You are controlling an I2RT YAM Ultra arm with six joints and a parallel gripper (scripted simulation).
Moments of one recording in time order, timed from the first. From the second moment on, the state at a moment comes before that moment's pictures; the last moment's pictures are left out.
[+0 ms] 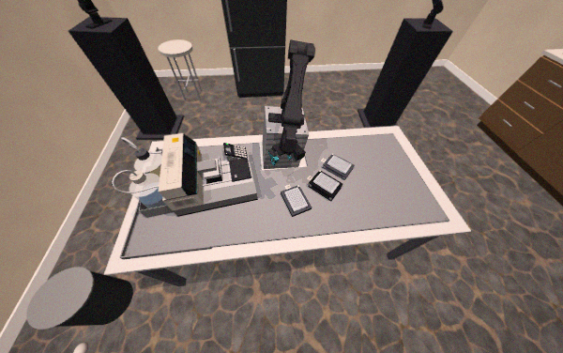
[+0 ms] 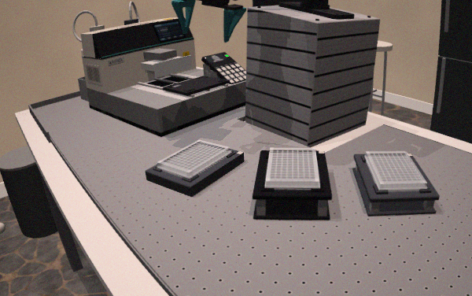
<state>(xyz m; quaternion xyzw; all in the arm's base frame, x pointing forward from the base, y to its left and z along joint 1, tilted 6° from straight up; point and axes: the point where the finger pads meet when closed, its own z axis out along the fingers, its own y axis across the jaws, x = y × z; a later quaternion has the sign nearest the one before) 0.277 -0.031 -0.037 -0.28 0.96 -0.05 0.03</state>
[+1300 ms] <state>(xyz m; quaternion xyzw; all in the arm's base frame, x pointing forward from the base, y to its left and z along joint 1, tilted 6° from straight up) 0.232 0.032 -0.071 -0.11 0.99 0.06 -0.01</state>
